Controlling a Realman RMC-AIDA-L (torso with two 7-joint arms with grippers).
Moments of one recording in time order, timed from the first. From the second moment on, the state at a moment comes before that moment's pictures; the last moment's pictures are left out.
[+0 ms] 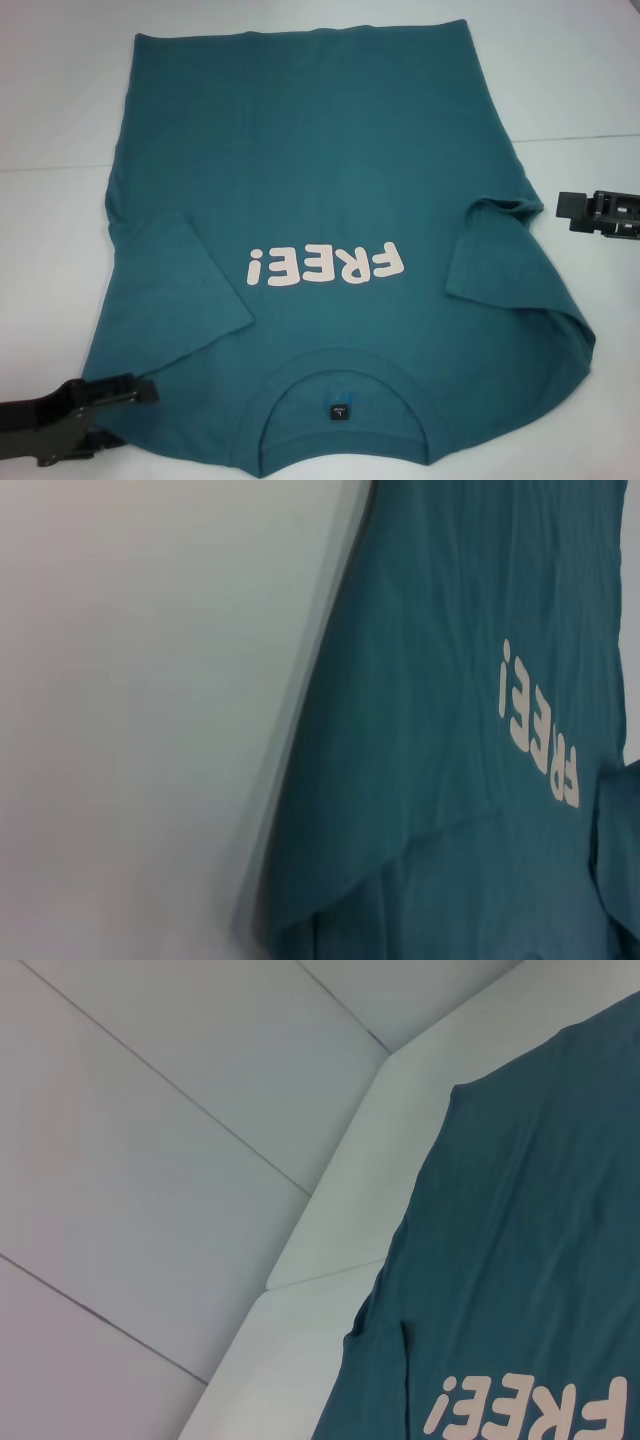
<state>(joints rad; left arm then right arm) -0.47 -2.10 0.42 0.74 2.44 1.54 -2.55 0.46 1.90 -0.56 -0.79 -1.93 -1.70 2.22</state>
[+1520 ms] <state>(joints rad) -0.48 -2.10 0.42 0.74 2.36 1.44 -2.55 0.45 1.89 -0.54 -0.79 -1.93 -1.70 2.22</state>
